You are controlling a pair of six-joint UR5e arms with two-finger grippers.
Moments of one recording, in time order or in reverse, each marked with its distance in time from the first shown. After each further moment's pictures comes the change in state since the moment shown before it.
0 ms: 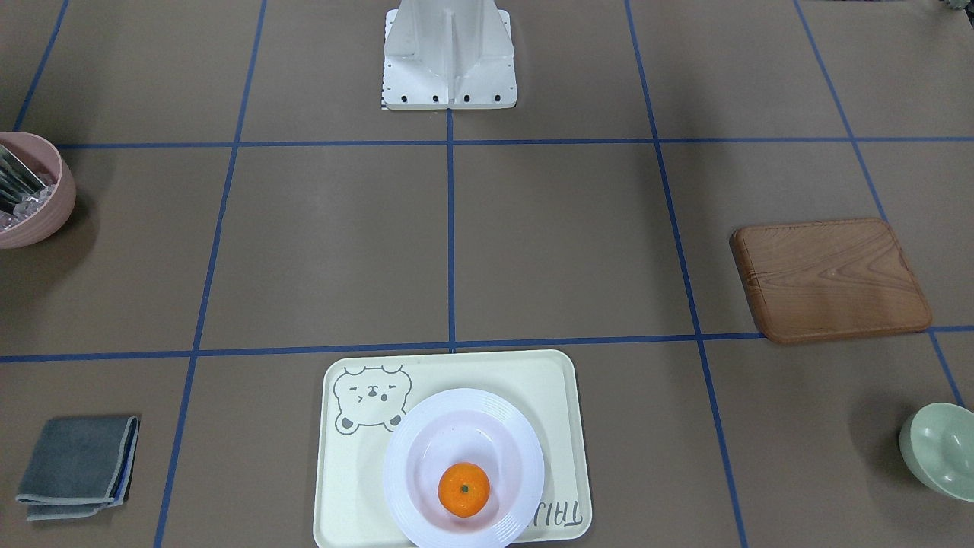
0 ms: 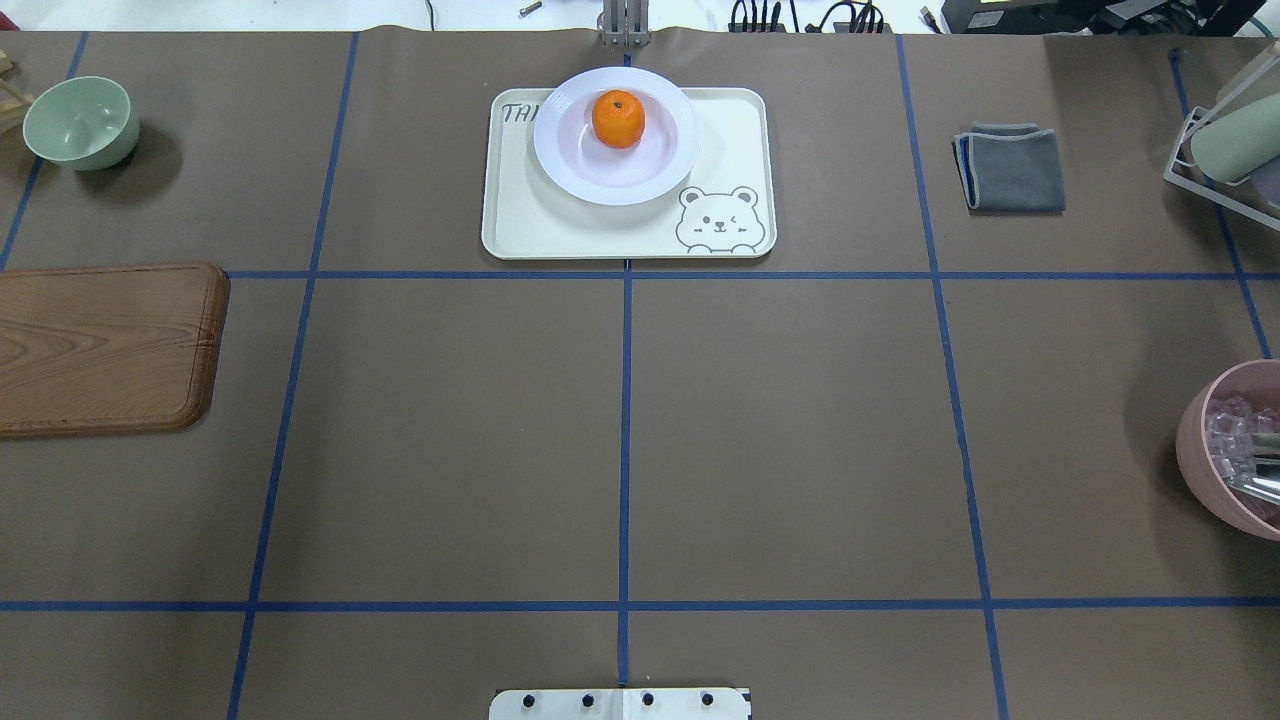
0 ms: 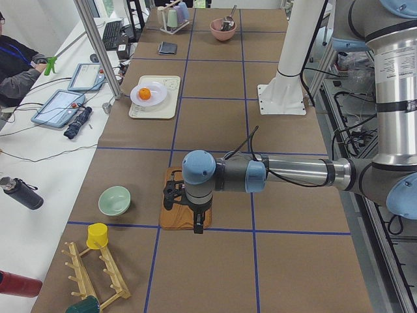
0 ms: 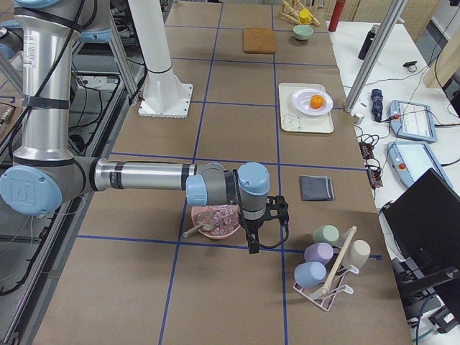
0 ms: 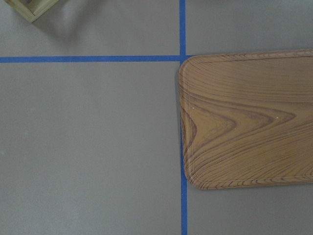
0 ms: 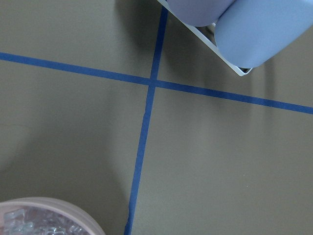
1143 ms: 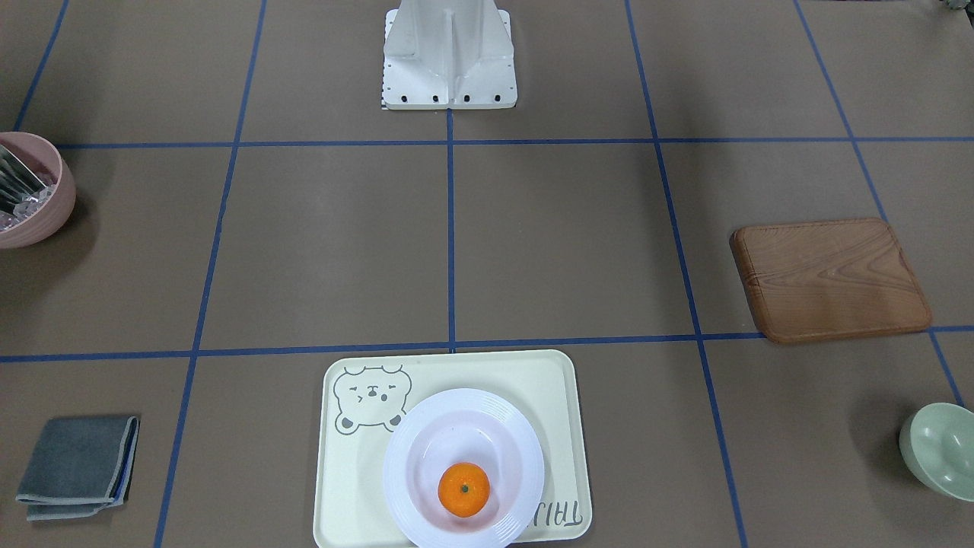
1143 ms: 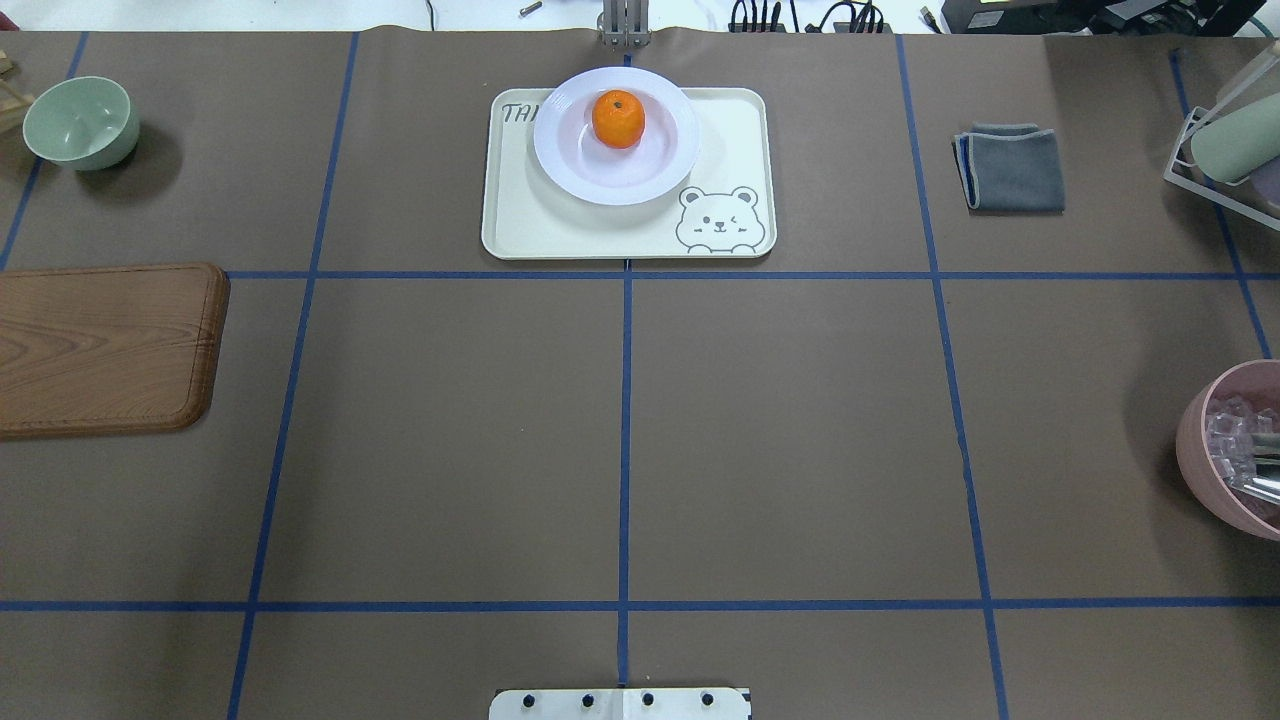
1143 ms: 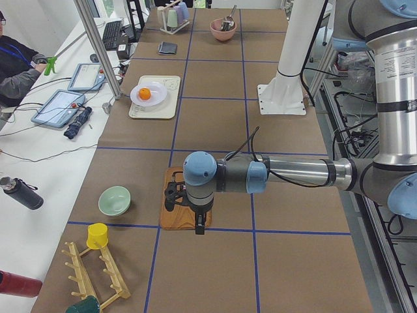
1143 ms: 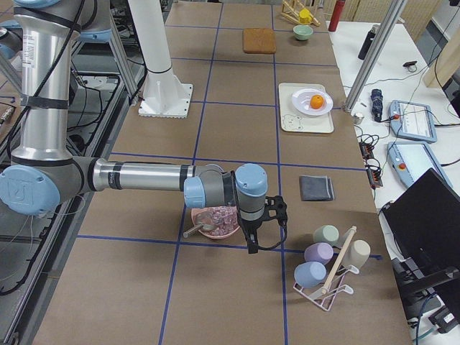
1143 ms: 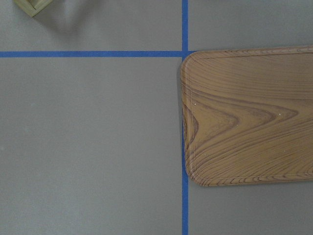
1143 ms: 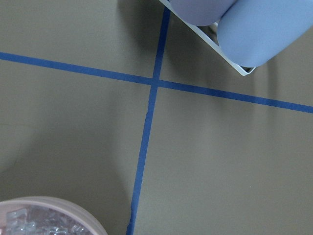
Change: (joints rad) left arm 0.000 0.006 -0.001 0.000 -0.001 0.000; right arm 0.000 -0.013 0.002 0.020 0.009 0.008
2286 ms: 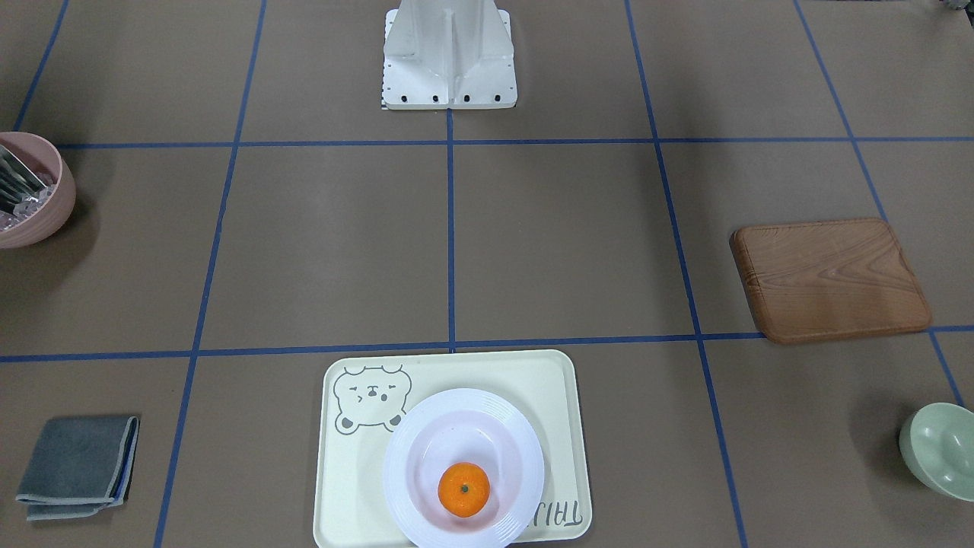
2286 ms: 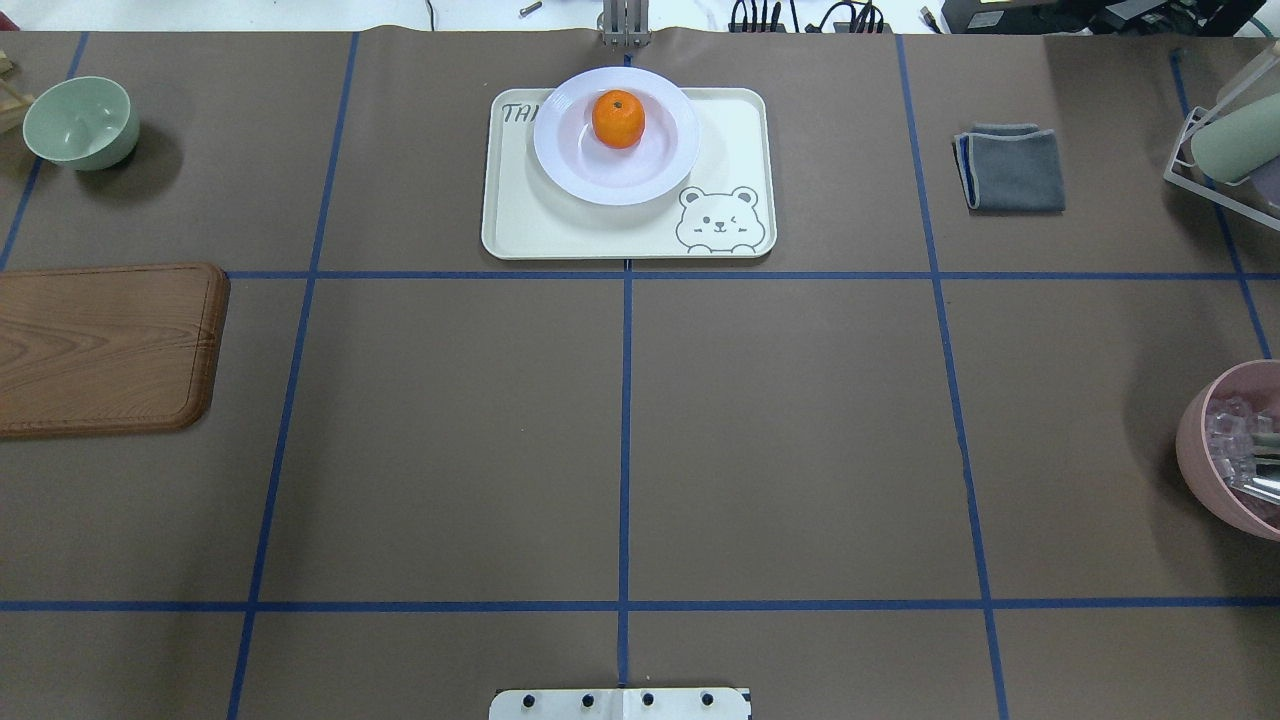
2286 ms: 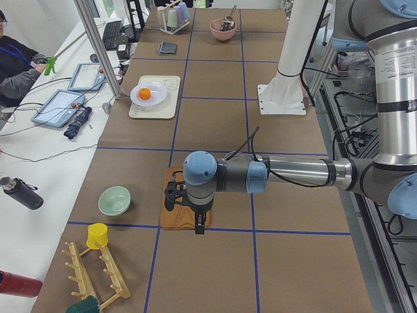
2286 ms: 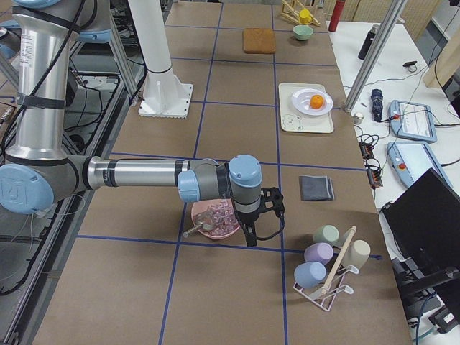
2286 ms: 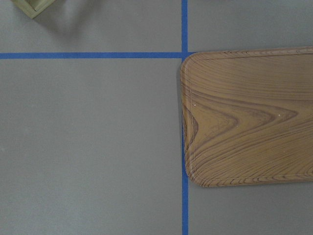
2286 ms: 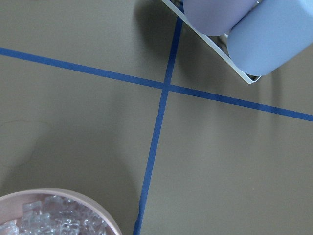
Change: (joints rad) left arm -0.001 0.000 -0.002 0.000 0.001 0.000; right arm 0.000 -0.027 0.068 0.002 -0.003 -0.013
